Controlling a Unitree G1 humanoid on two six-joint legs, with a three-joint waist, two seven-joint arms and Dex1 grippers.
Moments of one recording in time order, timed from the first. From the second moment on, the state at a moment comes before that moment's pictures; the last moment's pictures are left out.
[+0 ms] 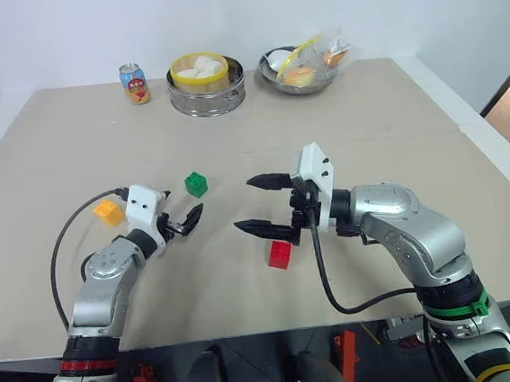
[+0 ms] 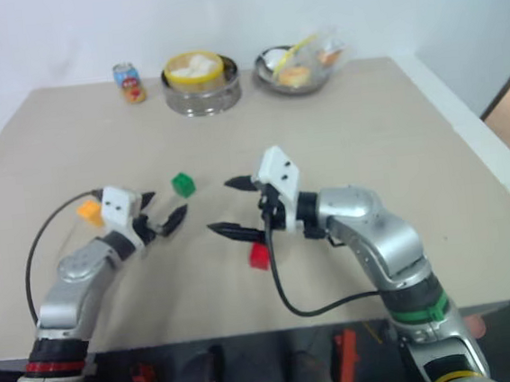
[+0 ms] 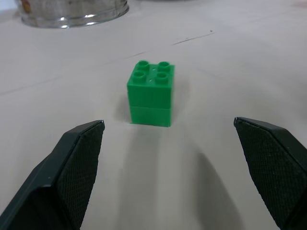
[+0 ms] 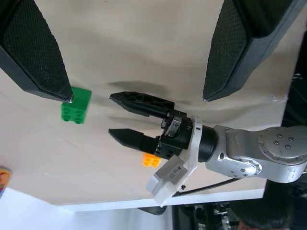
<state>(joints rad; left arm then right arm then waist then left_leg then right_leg) -0.35 0.38 0.04 0.03 -0.28 0.30 -0.47 -0.57 -0.47 0.16 -0.34 0.44 0.63 0.83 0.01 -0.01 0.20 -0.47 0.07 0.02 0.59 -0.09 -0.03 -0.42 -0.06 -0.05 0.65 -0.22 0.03</state>
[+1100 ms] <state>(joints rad) -0.71 0.34 0.02 0.66 -0.15 0.01 -0.64 -0.49 -0.40 0.20 -0.21 0.23 0.45 0.73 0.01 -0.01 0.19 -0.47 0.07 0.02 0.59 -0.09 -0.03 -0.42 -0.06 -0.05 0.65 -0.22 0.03</state>
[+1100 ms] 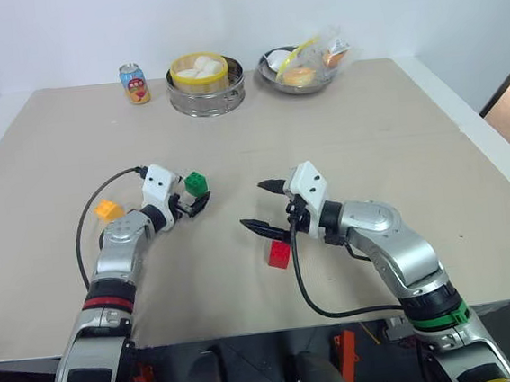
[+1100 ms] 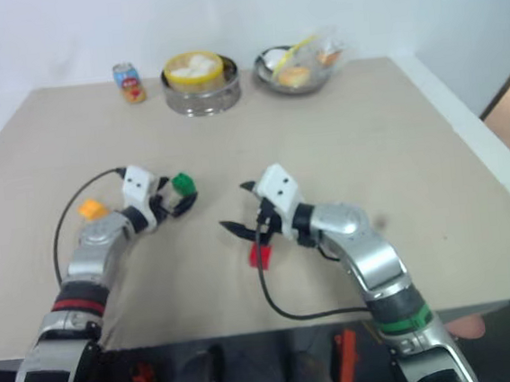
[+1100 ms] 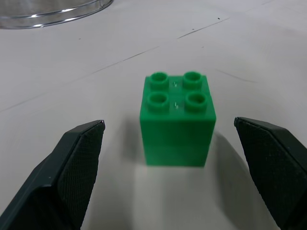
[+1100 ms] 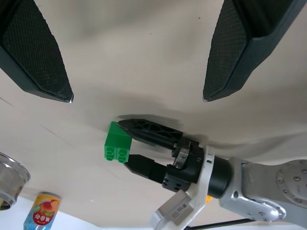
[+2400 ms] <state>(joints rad) -0.43 0.52 -0.18 0.14 -0.28 0.03 -1.23 -0.46 -0.57 0.22 -0.37 0.44 0.61 0.96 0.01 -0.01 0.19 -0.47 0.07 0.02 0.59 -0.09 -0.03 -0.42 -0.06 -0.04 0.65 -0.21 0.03</state>
